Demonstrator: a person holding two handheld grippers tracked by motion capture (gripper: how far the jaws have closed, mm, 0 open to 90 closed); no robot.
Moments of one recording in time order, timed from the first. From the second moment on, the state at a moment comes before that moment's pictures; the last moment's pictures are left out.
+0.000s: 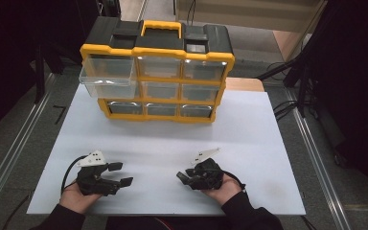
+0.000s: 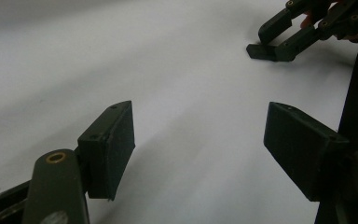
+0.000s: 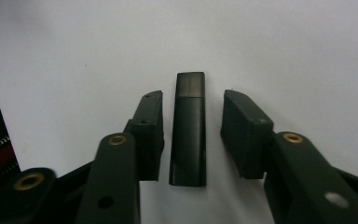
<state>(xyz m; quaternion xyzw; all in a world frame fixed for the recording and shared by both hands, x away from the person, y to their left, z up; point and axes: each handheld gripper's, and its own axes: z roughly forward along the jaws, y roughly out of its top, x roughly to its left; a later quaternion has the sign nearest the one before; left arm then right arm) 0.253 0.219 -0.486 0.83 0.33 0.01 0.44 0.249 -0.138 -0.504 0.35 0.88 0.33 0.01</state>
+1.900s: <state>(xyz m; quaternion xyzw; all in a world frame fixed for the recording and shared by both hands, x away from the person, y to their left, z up) 0.258 0.223 -0.486 0.83 0.34 0.03 0.44 0.286 -0.137 -0.464 0.30 0.87 0.39 -0.07</state>
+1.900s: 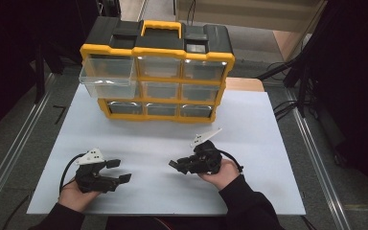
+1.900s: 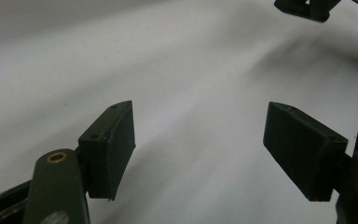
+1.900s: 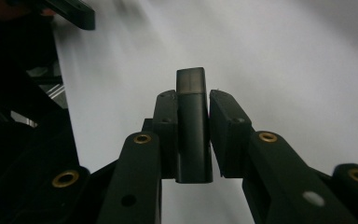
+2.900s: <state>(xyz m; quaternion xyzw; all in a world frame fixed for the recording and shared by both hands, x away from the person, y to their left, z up) 0.257 0.220 -0.486 0.83 0.34 0.02 0.44 0.334 -0.109 -0.415 0.24 0.88 0.38 -0.12</state>
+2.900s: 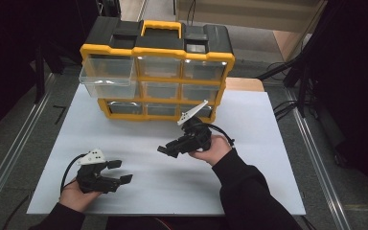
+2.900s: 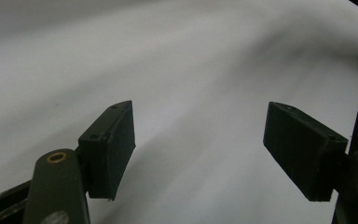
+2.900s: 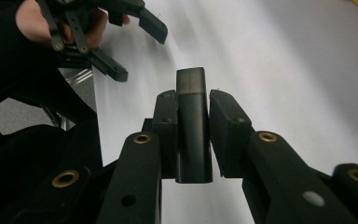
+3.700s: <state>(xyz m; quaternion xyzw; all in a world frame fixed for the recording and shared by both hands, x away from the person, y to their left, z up) 0.257 0.221 -0.486 0.83 0.34 0.02 0.44 0.360 -0.107 -0.375 0.22 0.88 0.40 -0.13</state>
